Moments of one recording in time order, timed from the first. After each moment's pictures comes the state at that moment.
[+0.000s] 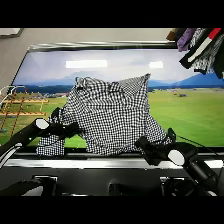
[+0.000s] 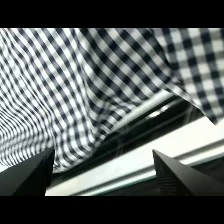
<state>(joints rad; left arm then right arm) -0.15 -1.26 0.60 0.85 -0.76 -1.60 0.52 -0.69 0.44 -1.25 0.92 2.76</state>
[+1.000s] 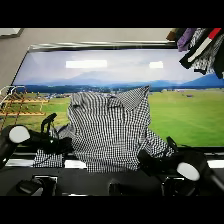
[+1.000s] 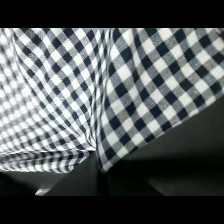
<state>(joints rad) -0.29 -0.78 0.66 1.07 -1.37 -1.91 0.64 -0.46 0.48 -1.20 1.25 2.84</state>
